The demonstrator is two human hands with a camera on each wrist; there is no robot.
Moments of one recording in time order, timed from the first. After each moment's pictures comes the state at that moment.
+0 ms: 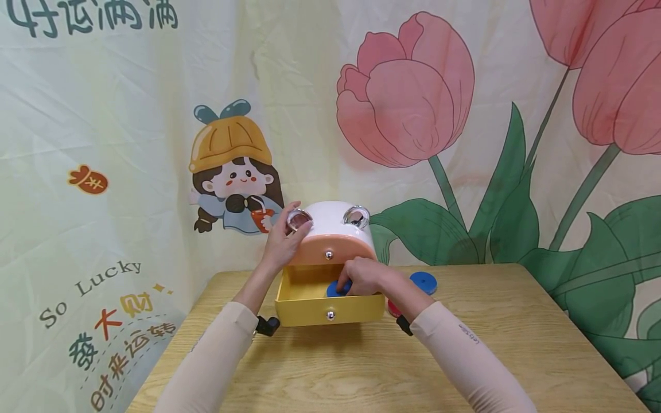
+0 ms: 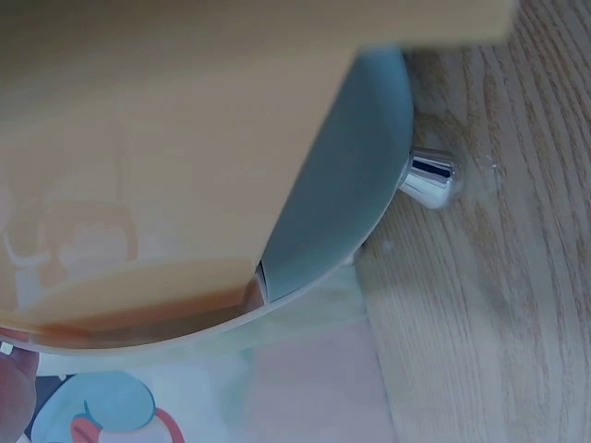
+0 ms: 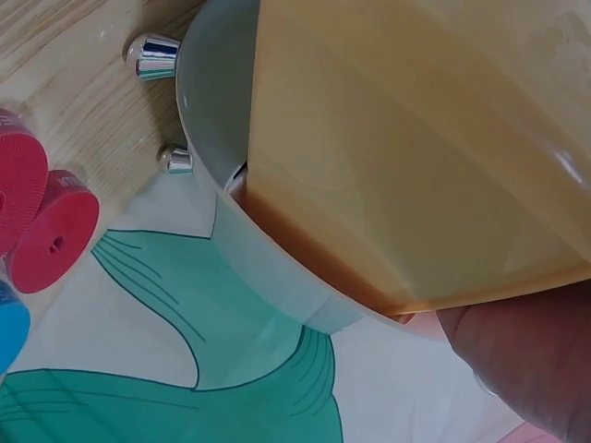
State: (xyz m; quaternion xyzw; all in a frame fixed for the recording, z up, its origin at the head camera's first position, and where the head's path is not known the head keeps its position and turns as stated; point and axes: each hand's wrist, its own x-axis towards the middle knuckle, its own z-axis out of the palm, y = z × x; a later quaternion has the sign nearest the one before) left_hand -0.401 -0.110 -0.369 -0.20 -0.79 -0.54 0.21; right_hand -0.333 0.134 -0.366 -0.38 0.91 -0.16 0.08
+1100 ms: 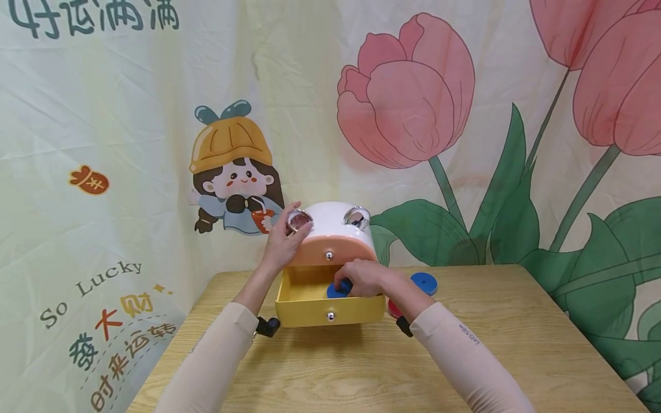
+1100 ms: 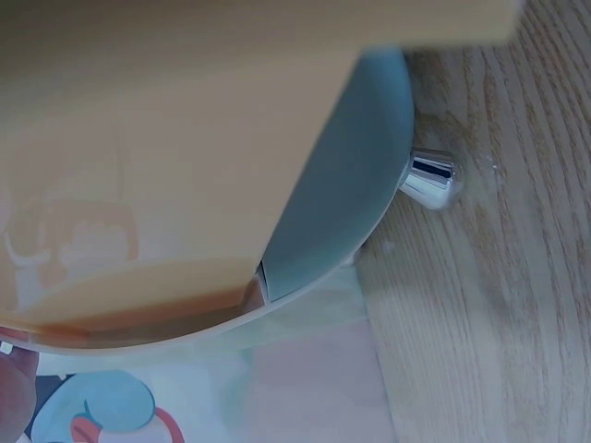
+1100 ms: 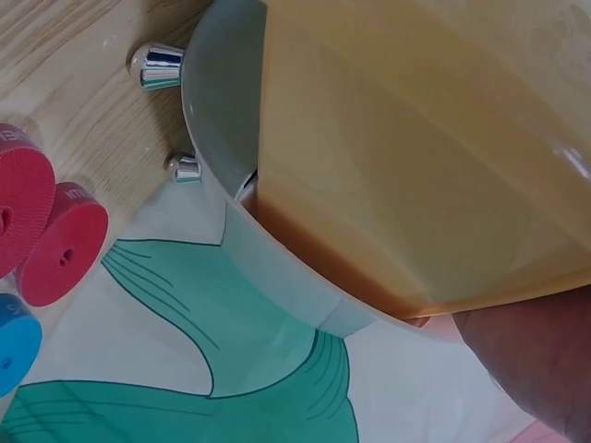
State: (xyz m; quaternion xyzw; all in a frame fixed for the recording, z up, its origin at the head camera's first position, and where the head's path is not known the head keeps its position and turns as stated) left_hand -0.402 -0.110 -0.369 -0.20 -0.78 -0.55 0.21; right_hand -0.337 0.136 -0.370 -0.41 0.90 -0.14 0.06
